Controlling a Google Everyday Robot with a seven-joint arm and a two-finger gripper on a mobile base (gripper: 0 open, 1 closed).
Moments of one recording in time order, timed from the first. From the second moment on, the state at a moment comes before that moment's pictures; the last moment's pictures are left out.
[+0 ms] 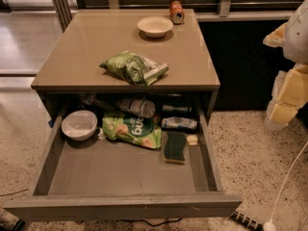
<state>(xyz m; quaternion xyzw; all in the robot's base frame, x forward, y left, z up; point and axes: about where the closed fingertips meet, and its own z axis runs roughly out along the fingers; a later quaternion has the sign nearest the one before) 0.438 -0.217 0.976 -0.60 0.78 -0.03 0.16</state>
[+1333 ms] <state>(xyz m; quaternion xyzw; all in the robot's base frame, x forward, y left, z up) 0.613 -0.181 0.954 -0.61 0.77 -0.05 0.17</state>
